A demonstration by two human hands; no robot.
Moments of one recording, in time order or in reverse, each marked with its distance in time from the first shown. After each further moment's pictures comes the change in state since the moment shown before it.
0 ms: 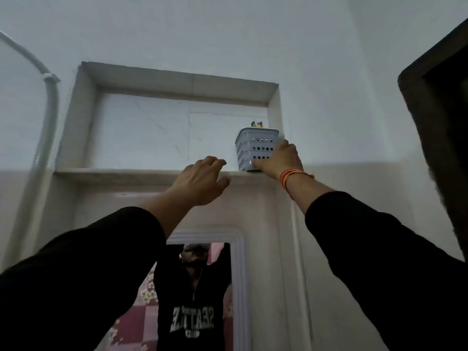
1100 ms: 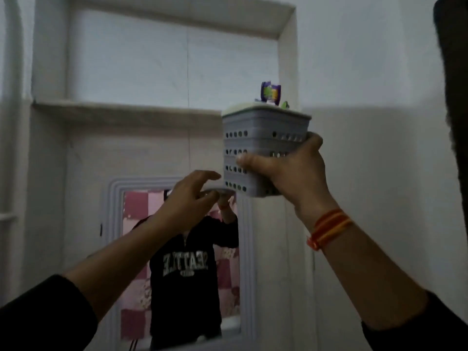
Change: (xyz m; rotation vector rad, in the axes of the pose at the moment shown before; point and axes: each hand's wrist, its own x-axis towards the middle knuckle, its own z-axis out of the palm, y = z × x) left_hand -0.147 -0.019 0.073 -0.709 -0.037 -0.107; right_hand -0.189 0.010 0.007 0.523 0.011 0.042
